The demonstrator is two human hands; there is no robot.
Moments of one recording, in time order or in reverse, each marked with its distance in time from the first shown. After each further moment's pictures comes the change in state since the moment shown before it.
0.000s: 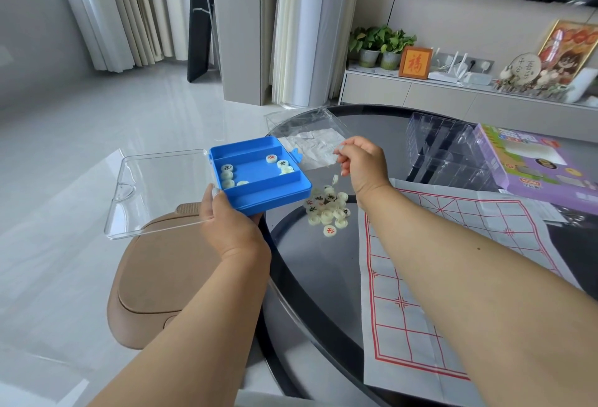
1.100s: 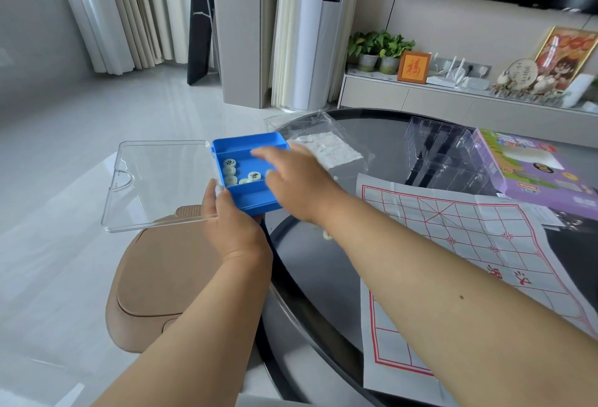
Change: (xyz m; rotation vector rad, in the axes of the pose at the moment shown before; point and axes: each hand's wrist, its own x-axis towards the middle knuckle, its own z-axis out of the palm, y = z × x) left_hand -0.004 0.003 0.002 0.026 -0.069 0.049; right_hand -0.063 -0.045 0.048 -0.733 -0.537 -0.468
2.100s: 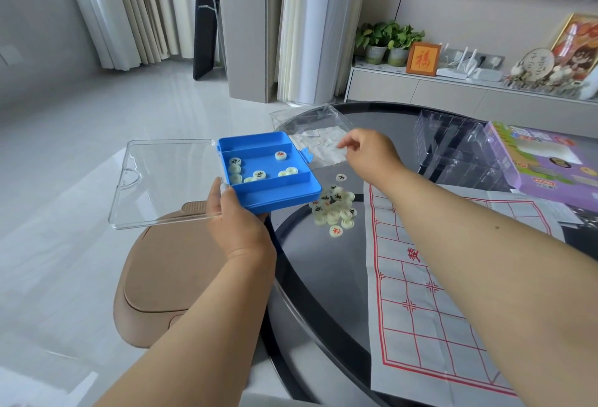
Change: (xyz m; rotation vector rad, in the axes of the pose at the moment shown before) left_hand 0.001 -0.003 -0.001 0.040 0.026 -0.019; right_hand 0.025 0.117 -0.033 -0.042 0.252 0.298
